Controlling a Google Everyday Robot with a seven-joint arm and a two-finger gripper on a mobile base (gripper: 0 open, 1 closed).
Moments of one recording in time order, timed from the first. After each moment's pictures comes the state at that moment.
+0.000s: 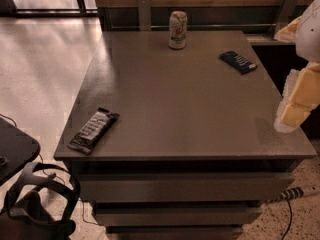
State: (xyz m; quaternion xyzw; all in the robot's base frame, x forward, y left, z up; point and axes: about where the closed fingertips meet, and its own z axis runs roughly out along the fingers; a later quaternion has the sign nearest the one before) arm 0.438 -0.214 0.985 -0.60 0.78 -0.05 0.17
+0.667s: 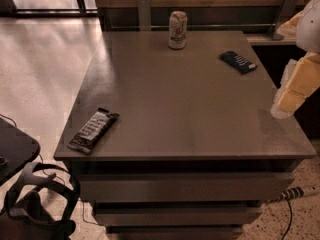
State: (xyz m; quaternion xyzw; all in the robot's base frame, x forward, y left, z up) arm 0.466 -0.227 0.984 -0.58 0.79 -0.04 0.19
